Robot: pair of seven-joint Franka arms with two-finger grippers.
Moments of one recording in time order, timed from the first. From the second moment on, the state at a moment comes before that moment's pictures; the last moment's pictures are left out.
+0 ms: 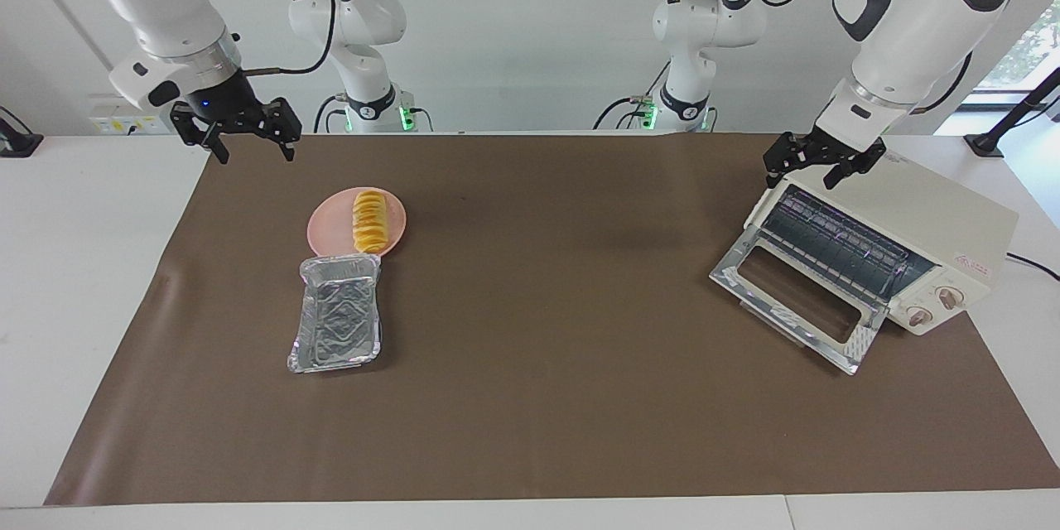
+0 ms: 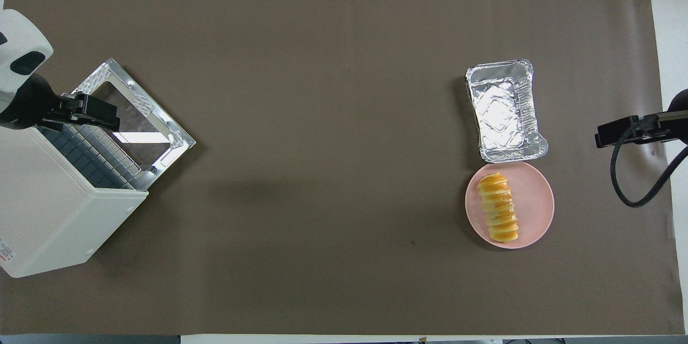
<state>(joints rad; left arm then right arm) -0.12 0.03 0.03 -1.64 -0.04 1.61 -0.01 -0.05 -0.08 0.03 -1.71 -0.03 1.58 -0.07</state>
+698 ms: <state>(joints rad) -0.12 0.03 0.03 -1.64 -0.04 1.61 -0.01 0.00 -0.10 0.05 -1.80 -0.03 1.57 0.01</state>
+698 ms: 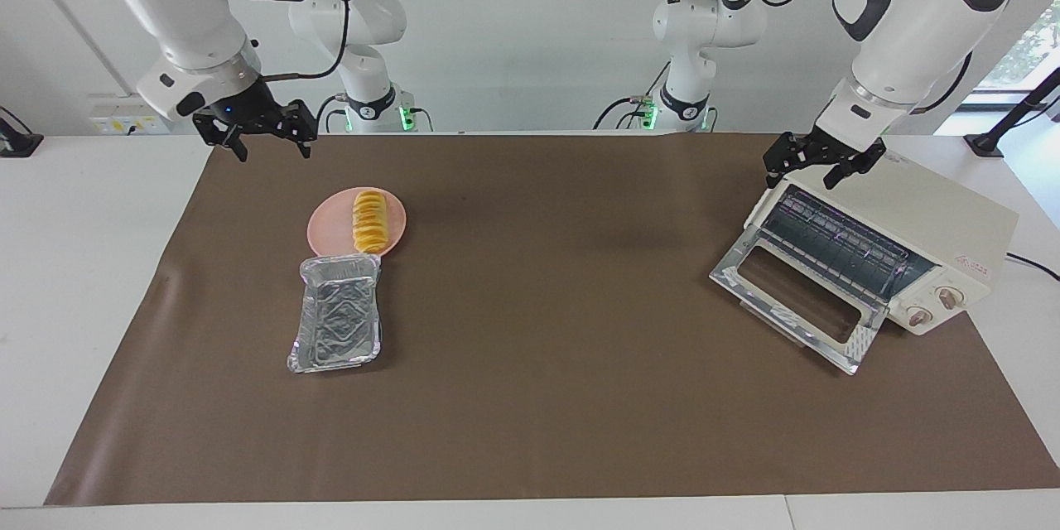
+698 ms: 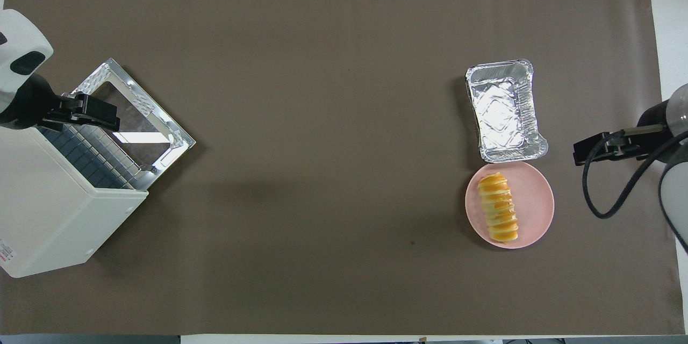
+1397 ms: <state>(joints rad) -0.12 0.03 0.03 -1.64 -0.04 1.61 -0.01 0.10 -0.16 0.05 -2.31 0.03 2.05 0.12</state>
